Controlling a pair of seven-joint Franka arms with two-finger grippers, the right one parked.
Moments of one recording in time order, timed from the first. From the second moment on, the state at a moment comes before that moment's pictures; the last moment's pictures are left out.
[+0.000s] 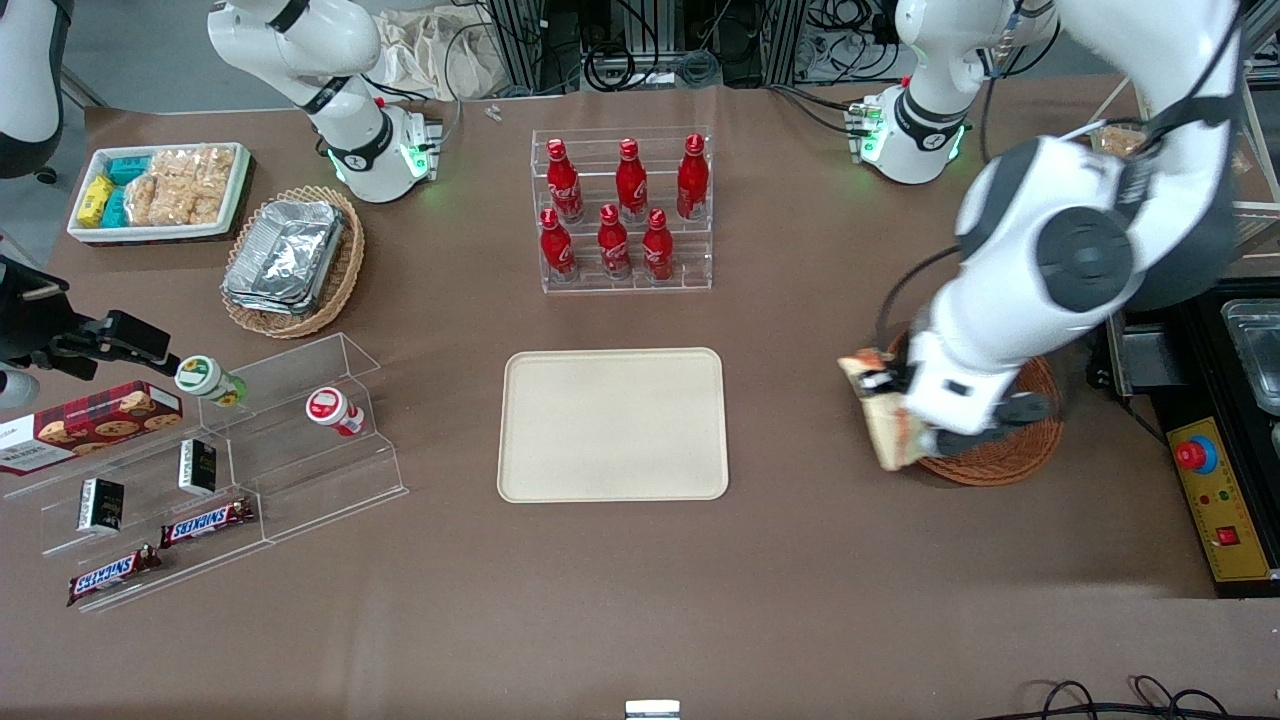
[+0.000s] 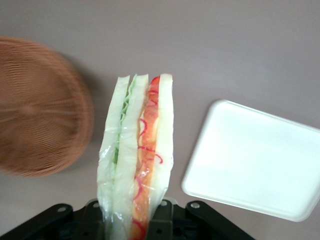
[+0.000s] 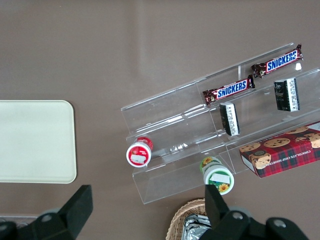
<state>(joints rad) -0.01 0.41 -0.49 -1.44 0.08 1.78 -0.76</state>
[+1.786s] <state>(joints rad) -0.24 0.79 -0.50 -1.35 0.37 2.11 -0.90</state>
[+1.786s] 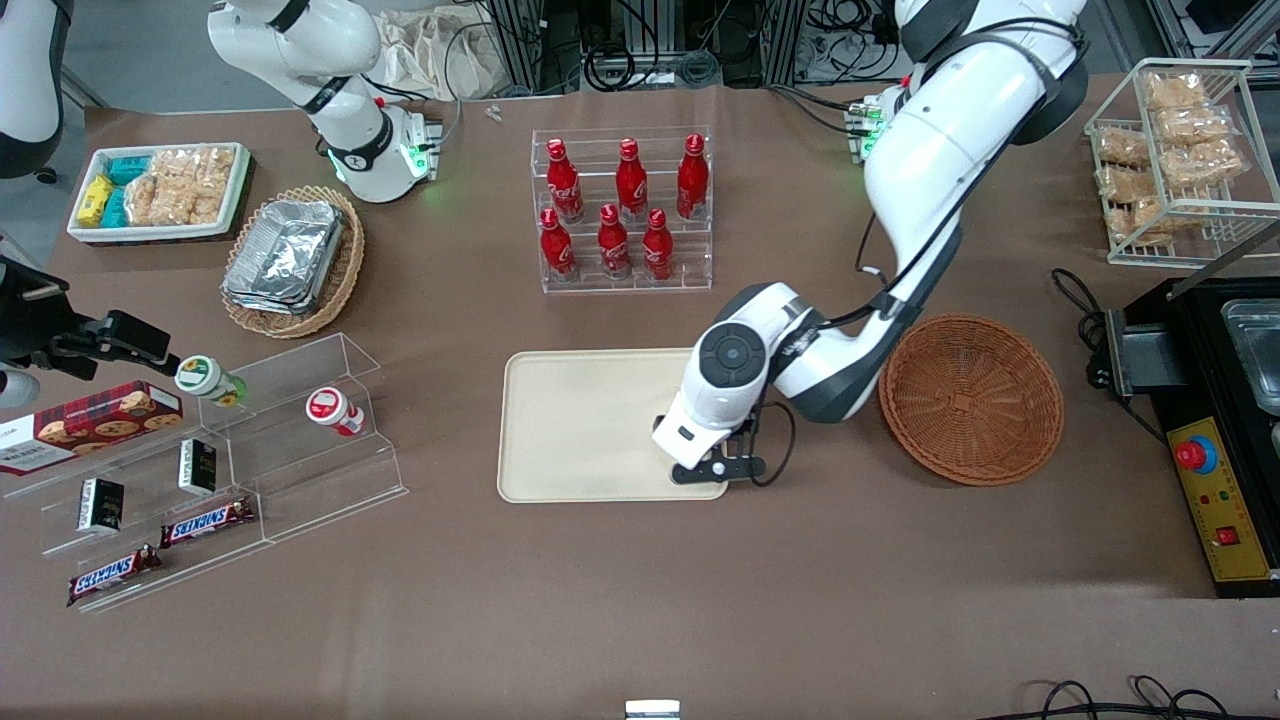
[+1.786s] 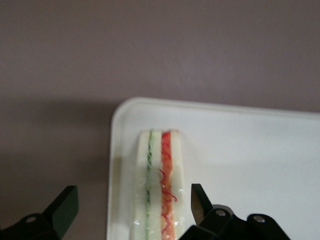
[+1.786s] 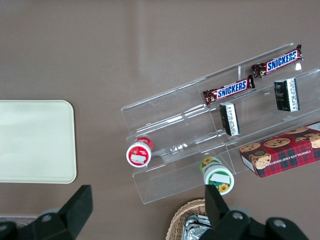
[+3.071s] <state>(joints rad) 0.03 0.15 -0.18 -1.65 0.06 1.74 -0.19</state>
